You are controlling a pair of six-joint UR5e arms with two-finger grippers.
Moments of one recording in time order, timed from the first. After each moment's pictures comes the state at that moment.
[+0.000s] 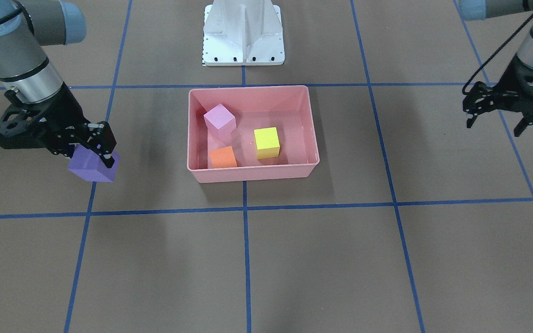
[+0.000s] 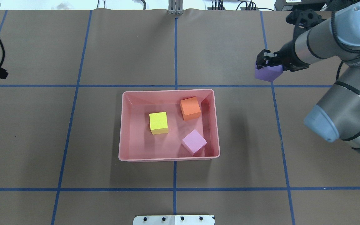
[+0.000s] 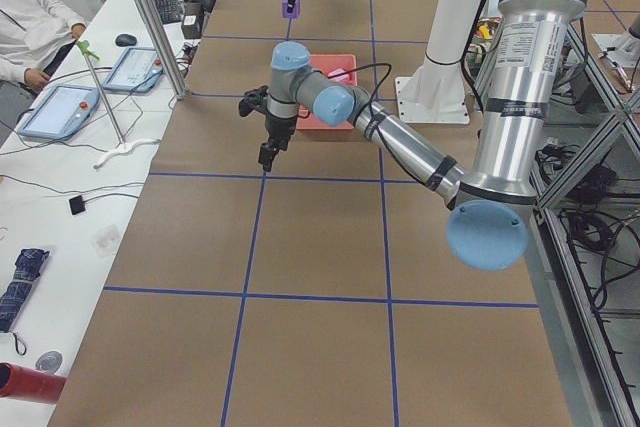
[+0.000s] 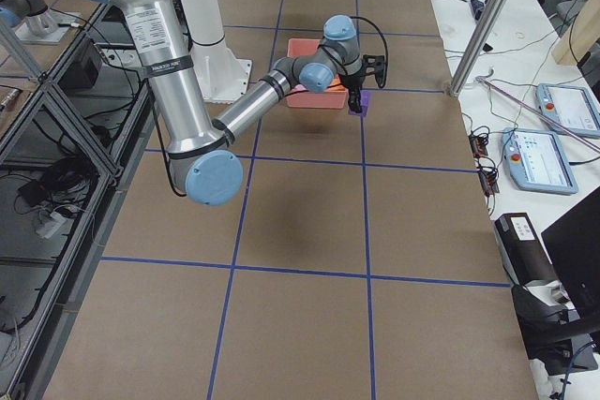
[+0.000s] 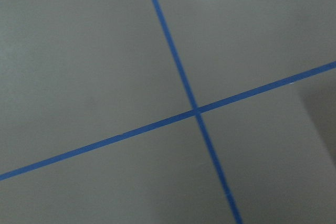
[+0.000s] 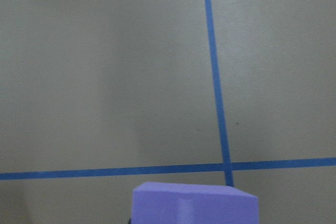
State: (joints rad) left arm -1.16 -1.67 -2.02 -1.58 -2.09 -0.26; right arm 0.86 -1.19 1.92 -1.40 1.95 1.17
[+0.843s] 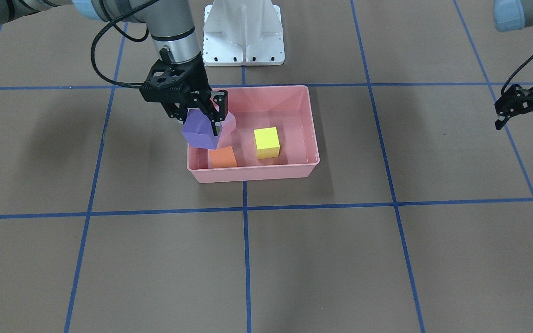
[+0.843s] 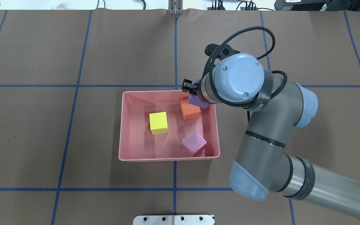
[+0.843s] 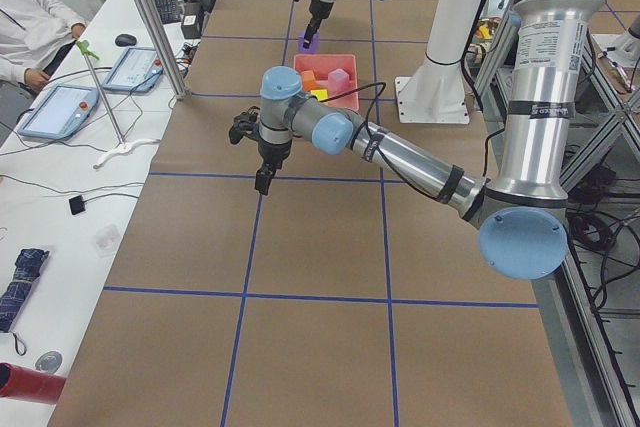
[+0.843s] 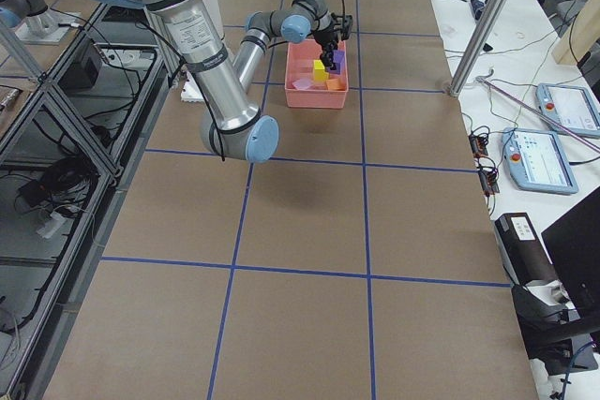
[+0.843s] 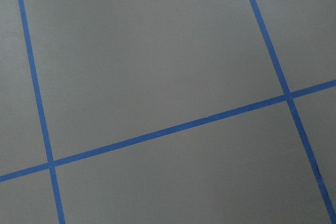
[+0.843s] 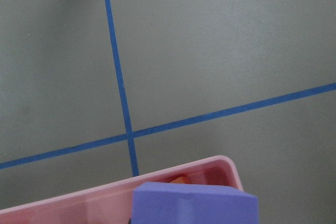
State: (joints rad) left arm -1.23 -1.63 -1.96 -1.64 -2.18 -0.31; right arm 0.51 -0.92 1.90 -1.63 1.60 1.48
